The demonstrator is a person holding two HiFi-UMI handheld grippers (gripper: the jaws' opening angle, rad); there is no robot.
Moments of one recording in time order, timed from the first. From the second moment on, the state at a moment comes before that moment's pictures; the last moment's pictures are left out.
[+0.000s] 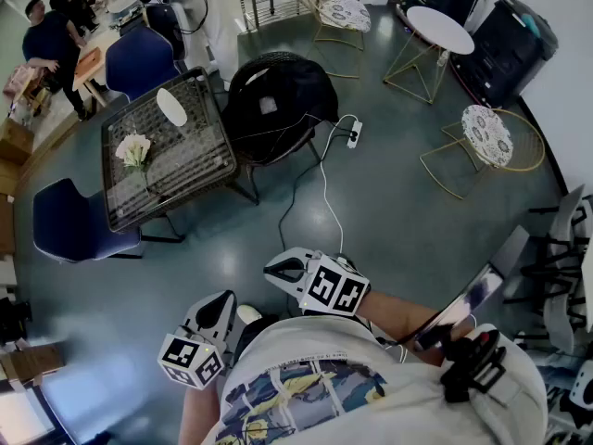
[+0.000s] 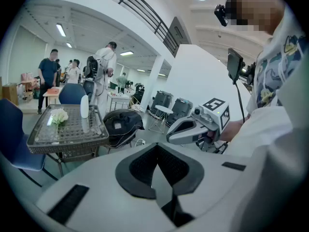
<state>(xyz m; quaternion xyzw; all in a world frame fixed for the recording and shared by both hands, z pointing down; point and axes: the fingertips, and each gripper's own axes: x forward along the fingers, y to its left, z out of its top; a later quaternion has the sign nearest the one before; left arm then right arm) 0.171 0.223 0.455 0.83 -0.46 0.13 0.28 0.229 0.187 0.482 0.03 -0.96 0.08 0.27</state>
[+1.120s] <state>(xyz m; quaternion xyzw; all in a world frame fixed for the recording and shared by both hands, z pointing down) 0.098 0.200 0.454 0.82 -0.50 0.10 0.26 0.165 0.166 0.481 0.02 -0.97 0.09 0.24</state>
